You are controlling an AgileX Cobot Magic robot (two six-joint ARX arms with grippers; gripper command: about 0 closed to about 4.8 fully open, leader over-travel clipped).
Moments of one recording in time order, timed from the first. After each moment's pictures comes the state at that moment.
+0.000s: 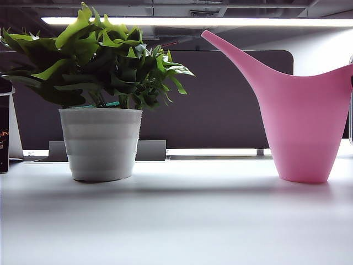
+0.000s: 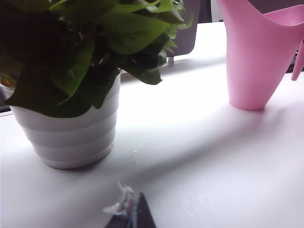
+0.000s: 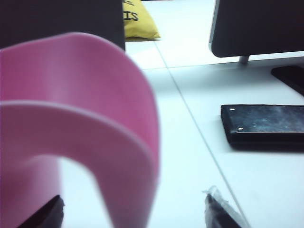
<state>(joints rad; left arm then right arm) -0.53 0.00 0.01 -0.03 0.02 0.02 -0.07 1.28 0.43 0.69 0.11 0.02</state>
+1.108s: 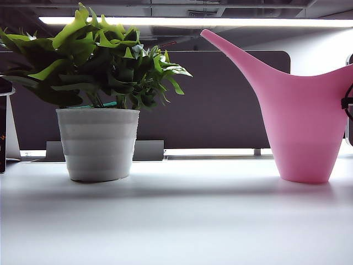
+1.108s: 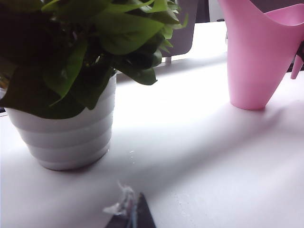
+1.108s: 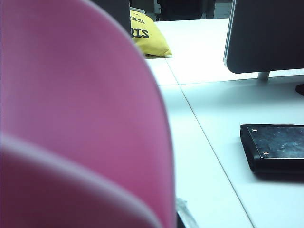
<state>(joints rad) -0.53 0.00 0.01 -0.03 0.02 0.02 -0.12 1.62 0.50 1.07 -0.02 0.03</state>
